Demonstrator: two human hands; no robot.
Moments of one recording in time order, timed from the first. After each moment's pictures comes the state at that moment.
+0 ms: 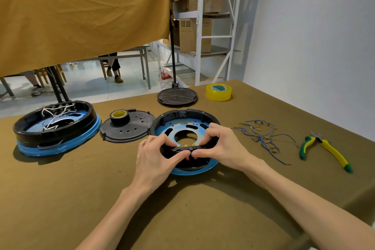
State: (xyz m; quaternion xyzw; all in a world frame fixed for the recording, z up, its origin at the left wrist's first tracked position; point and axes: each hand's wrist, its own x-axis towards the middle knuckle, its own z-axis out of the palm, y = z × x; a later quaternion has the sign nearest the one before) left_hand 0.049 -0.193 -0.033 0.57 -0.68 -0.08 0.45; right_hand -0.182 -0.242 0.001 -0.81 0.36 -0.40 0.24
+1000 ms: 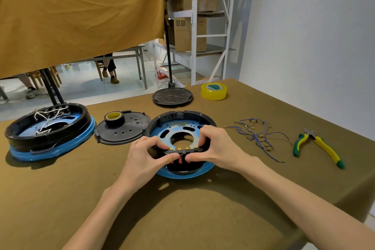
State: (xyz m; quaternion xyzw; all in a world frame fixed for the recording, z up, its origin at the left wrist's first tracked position) left_hand 0.070 -0.197 -0.027 0.55 -0.69 -0.17 0.43; right_hand -0.182 -0.240 0.004 -0.84 0.37 -0.36 0.17
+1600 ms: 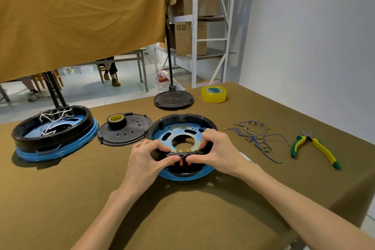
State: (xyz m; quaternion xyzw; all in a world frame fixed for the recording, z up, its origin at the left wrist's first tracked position) left_hand 0.066 -0.192 -0.031 0.56 -0.69 -0.13 0.44; right_hand -0.185 -0.228 -0.003 -0.82 0.37 -0.39 0.19
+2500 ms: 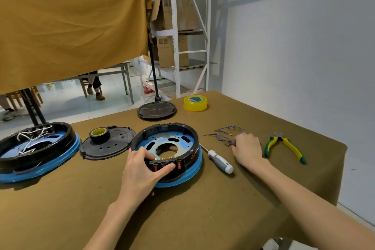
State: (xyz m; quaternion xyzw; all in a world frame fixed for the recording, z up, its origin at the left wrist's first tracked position) left_hand 0.027 -0.184 -0.027 0.59 -0.66 -0.12 0.44; right_hand -0.299 -0.256 -0.016 -0.65 0.75 -0.13 -0.08
